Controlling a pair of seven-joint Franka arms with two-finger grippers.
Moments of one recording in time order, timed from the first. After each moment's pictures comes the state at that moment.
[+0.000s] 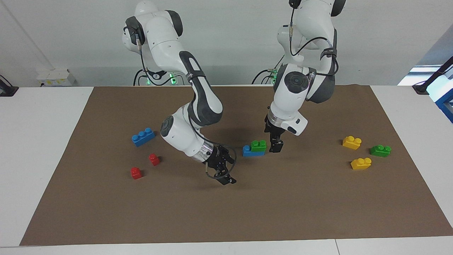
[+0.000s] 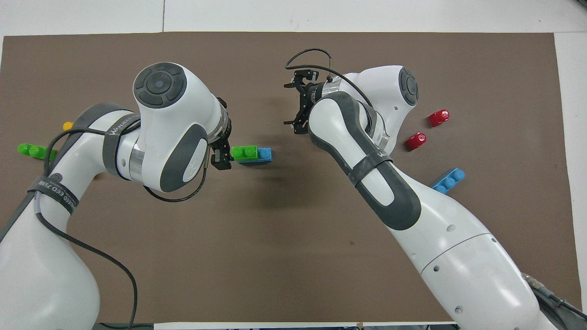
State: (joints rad) left arm -0.36 0.31 -0.11 -1.72 -0.03 2.06 -2.04; right arm 0.50 0.69 -0.09 -1.44 0.96 2.39 1.33
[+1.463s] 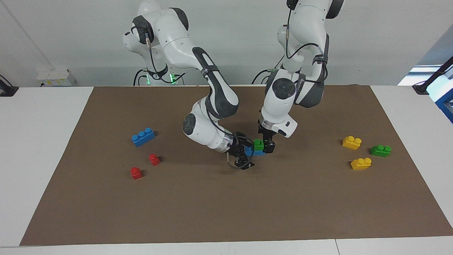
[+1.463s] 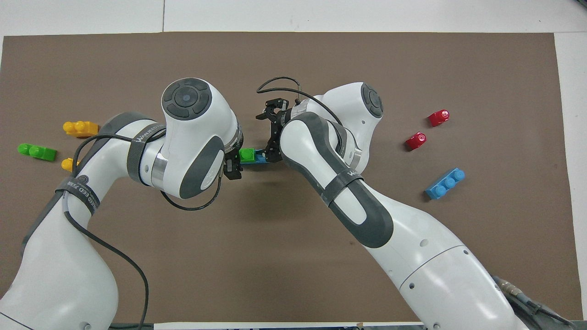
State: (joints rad) left arm -0.39 0.33 -0.11 -1.77 -0.02 2.07 -2.09; right arm 0.57 0.69 -0.08 -1.47 1.01 2.29 1.47
